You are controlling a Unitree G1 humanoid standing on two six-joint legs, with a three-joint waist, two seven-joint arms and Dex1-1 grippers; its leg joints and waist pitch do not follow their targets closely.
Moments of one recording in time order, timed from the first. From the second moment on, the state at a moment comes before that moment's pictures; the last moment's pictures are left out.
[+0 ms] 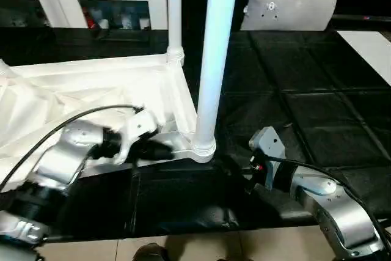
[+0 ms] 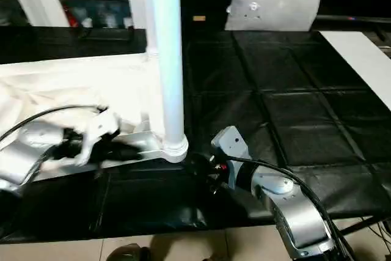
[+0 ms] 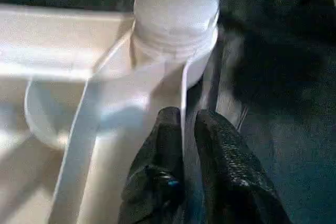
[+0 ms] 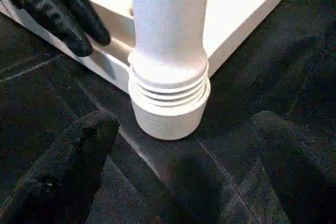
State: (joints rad) left arm -0.46 0.60 -0.28 0.19 -0.15 0.32 -1.17; right arm -0.08 -0.39 0.21 -0.20 0.20 0.43 0.66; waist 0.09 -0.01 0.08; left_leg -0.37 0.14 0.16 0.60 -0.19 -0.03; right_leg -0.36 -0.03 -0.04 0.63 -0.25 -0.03
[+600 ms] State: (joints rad) left arm -0.46 0.57 -0.32 0.21 -0.08 0.32 -1.14; right arm -0.08 -0.39 0.22 -0.20 0.20 0.43 0.66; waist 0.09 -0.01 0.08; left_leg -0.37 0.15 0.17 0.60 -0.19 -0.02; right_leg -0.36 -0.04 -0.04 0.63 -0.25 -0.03
